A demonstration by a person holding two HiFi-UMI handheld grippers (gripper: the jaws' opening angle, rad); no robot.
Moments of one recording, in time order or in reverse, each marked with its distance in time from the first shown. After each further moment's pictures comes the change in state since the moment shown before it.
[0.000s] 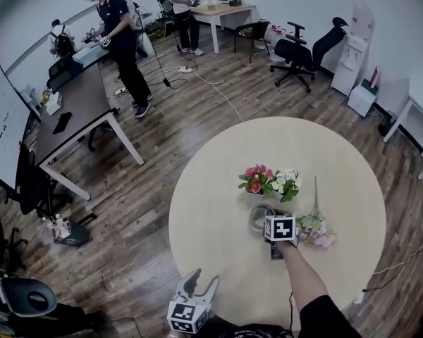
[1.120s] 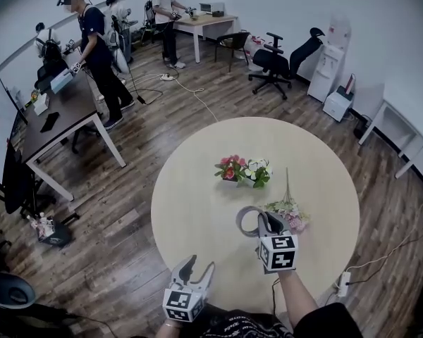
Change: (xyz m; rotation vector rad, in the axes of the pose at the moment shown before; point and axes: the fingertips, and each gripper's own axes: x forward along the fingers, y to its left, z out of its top) left arm -0.031 -0.069 0.007 0.024 -0.121 -0.087; right arm -0.202 0.019 -0.012 -0.104 -0.378 0.030
